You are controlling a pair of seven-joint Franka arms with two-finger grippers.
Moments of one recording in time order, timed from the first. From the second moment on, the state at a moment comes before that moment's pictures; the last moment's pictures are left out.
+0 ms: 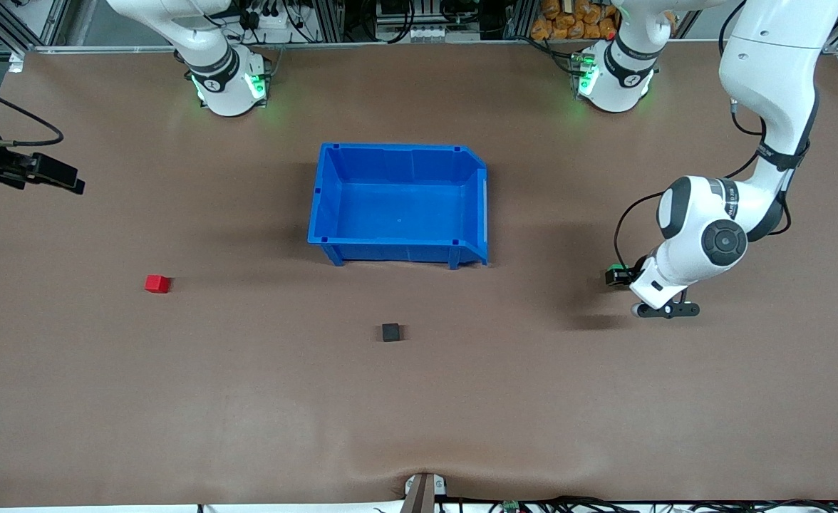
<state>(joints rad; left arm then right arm) 0.01 0.46 -0.12 -2.05 0.07 2.41 -0.16 0.06 0.02 -0.13 -1.58 0.02 1.46 0.04</state>
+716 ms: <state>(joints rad) 0.00 0.49 -0.12 -2.06 0.07 2.42 -0.12 0.06 0.04 -0.13 -1.62 0.02 1.49 0.04</state>
